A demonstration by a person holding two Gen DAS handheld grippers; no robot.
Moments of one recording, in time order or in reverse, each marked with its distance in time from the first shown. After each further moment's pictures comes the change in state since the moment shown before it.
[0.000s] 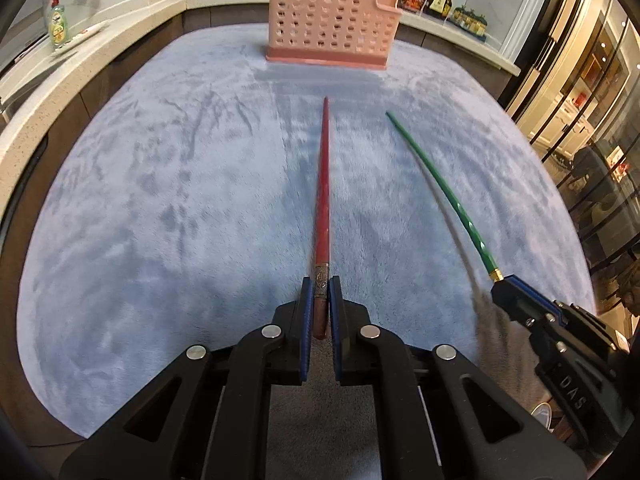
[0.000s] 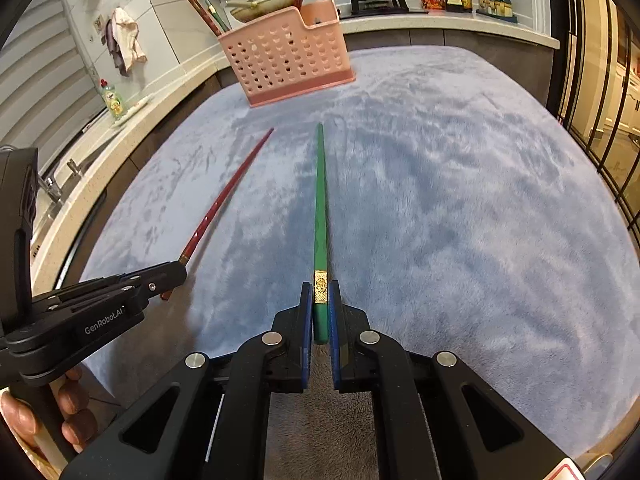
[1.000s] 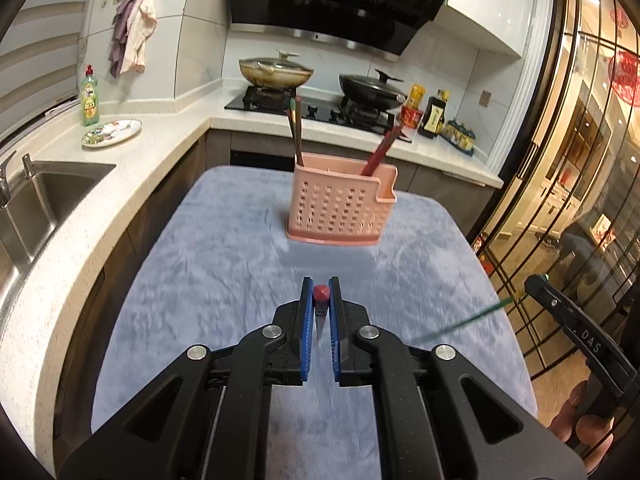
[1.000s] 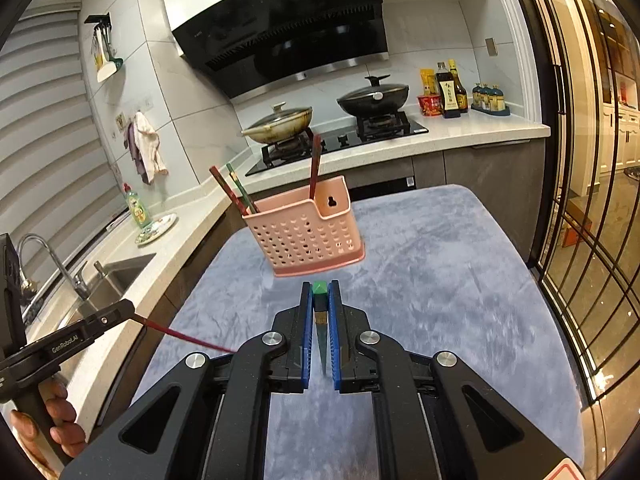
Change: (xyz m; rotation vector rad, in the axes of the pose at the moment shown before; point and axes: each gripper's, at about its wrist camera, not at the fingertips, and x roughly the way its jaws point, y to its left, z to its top) left arm -0.132 0.024 0.102 -0.053 -0.359 -0.025; right arm -0.098 0.005 0.129 0.024 -0.342 0.041
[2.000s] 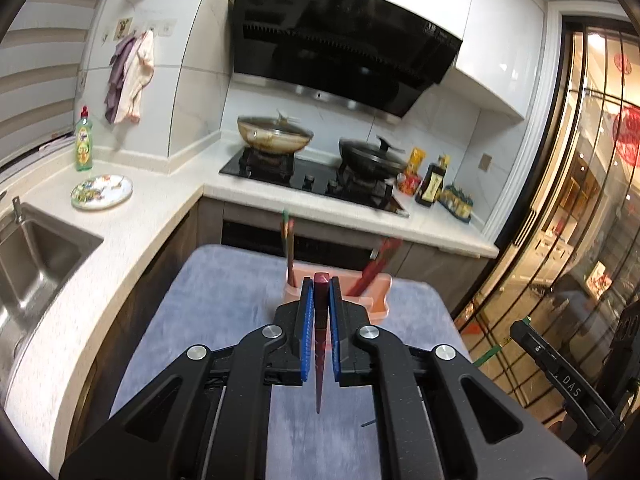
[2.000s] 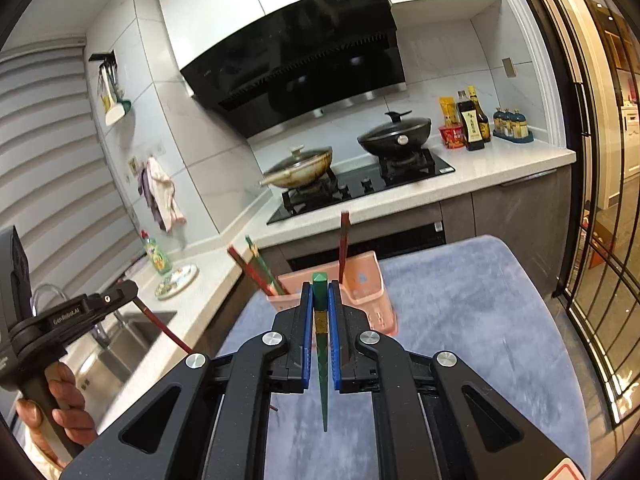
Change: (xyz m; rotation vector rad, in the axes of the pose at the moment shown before) left arm 0.012 0.000 0.120 -0.054 -0.190 -0.033; right arm 0.040 0.011 0.099 0.059 -0.117 0.107
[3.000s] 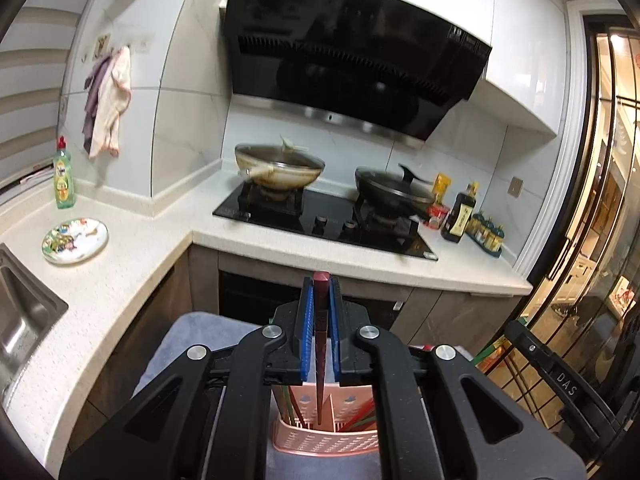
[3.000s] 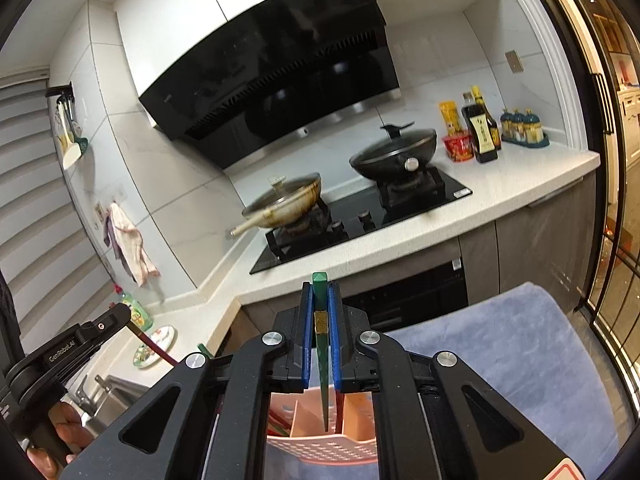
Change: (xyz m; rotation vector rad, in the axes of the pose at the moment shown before) left arm 0.147 0.001 0.068 0.020 -0.060 0.074; right arm 0.168 -0.027 0.072 0.070 -0.023 -0.028
